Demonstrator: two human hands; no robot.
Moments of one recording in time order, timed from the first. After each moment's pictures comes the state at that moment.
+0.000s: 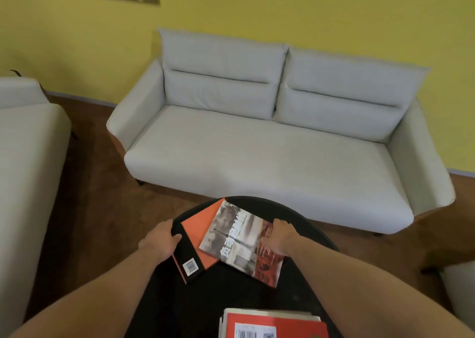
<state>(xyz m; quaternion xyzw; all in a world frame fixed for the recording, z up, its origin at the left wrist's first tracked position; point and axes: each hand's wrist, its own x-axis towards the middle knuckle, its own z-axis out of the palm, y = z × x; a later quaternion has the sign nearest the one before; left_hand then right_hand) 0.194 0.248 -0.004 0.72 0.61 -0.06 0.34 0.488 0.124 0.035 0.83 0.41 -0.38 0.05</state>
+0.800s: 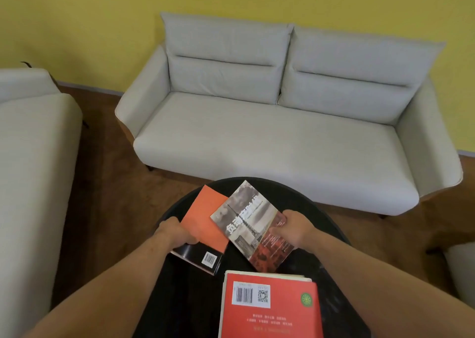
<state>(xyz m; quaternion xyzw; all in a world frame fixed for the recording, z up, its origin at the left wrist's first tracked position) 0.210 0.196 0.036 0.58 0.71 -0.16 0.37 0.494 0.065 0.045 0.81 0.37 -0.44 -0.11</state>
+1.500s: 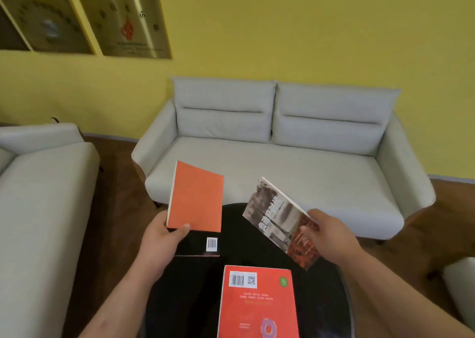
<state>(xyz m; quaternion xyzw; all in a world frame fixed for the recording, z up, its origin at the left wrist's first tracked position) 0.171 0.097 0.212 0.59 0.57 0.28 0.50 0.500 -0.048 0.212 0.84 0.48 -0.18 -0.17</state>
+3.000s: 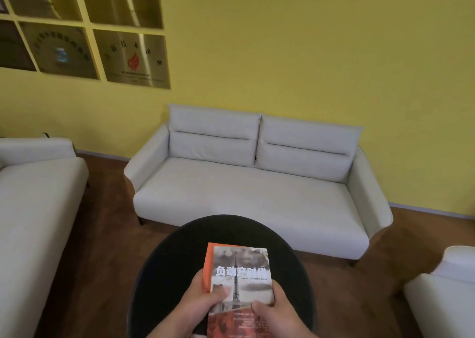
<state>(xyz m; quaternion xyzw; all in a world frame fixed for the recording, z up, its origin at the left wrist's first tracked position) 0.194 -0.049 0.172 0.49 0.46 0.11 0.73 0.374 -0.176 0.184 0.68 0.20 -0.55 -0.45</state>
